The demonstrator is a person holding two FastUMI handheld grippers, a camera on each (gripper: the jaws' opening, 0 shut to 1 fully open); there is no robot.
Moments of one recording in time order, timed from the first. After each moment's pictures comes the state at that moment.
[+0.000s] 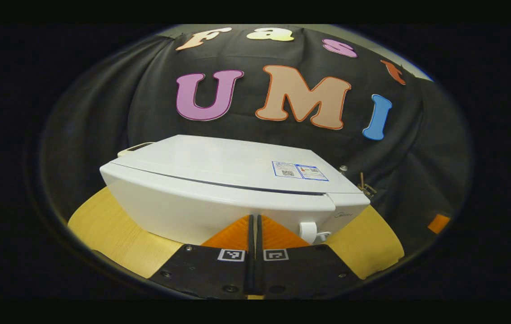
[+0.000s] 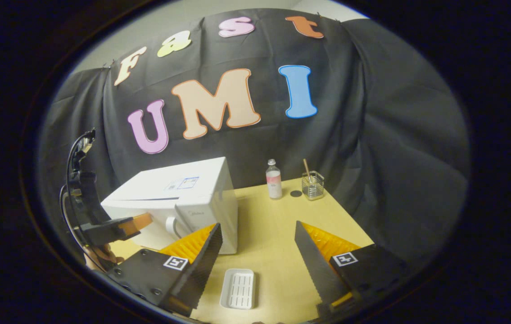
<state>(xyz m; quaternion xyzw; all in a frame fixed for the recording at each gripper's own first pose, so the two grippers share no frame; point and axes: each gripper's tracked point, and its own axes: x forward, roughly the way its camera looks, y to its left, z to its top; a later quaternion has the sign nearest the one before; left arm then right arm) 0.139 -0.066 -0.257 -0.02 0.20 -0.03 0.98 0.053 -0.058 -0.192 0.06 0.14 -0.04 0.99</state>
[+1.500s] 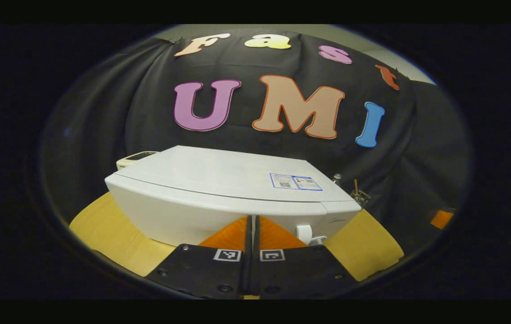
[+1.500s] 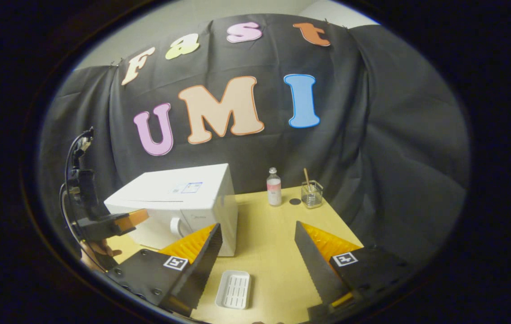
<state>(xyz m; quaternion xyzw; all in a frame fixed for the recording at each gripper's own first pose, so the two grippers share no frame) 0.125 -0.064 -0.224 -0.01 0.15 -0.06 0.99 0.043 -0.057 -0.166 0.04 0.12 -0.03 0.99</state>
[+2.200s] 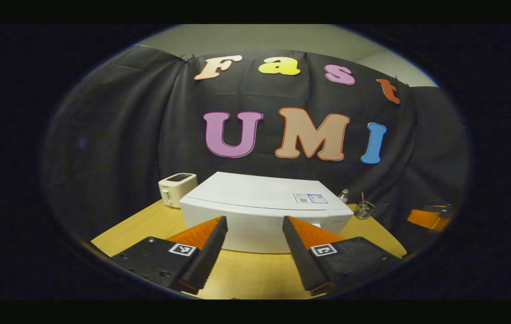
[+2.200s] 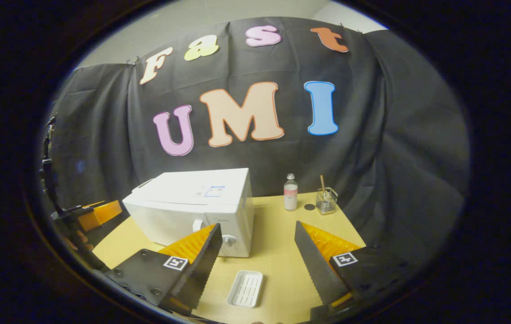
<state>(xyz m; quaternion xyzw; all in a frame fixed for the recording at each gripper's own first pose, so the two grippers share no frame) 0.034 0.008 -0.132 0.01 0.08 0.01 1.00 0.019 -0.012 -0.138 0.02 0.12 0.03 0.99</state>
